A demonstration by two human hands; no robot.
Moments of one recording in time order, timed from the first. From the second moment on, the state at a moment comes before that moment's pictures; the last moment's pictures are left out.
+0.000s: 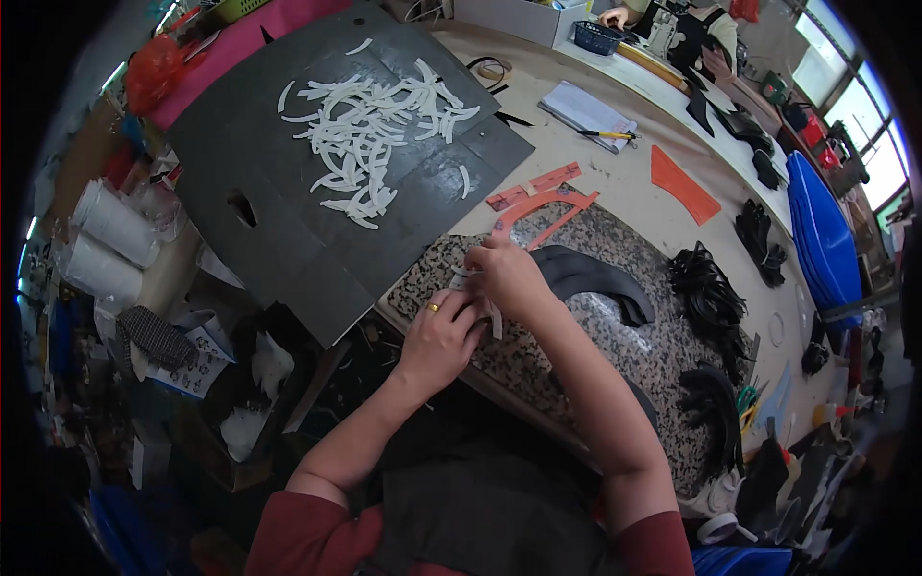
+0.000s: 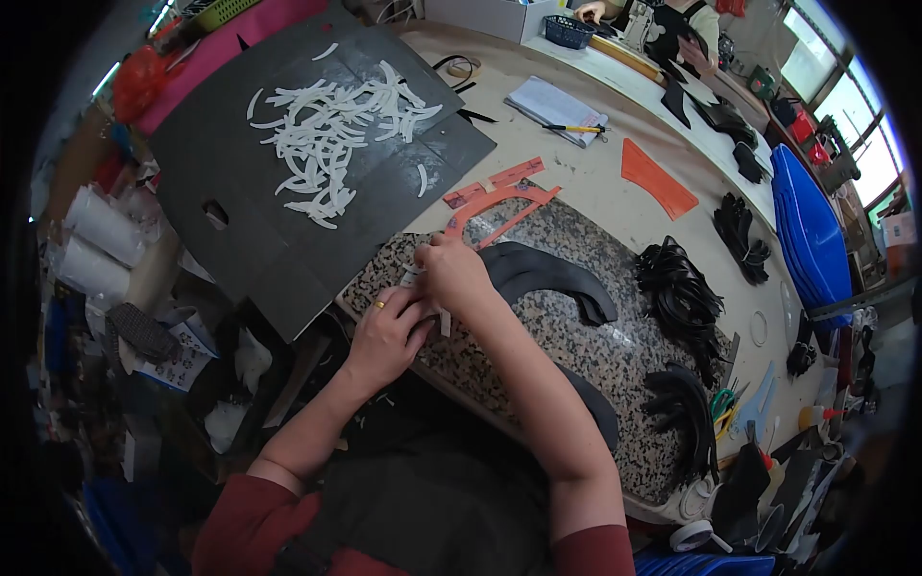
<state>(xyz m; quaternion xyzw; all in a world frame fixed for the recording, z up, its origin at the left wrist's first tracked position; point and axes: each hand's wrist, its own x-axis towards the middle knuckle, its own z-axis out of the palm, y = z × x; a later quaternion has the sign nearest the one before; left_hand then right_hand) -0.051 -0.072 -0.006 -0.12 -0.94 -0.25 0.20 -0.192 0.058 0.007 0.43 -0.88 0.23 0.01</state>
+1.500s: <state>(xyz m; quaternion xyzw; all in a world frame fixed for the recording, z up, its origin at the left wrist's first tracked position) -0.005 0.147 0.002 -0.48 -0.83 -0.29 0.05 -0.013 0.369 0.026 -0.06 -0.81 0.58 -0.07</state>
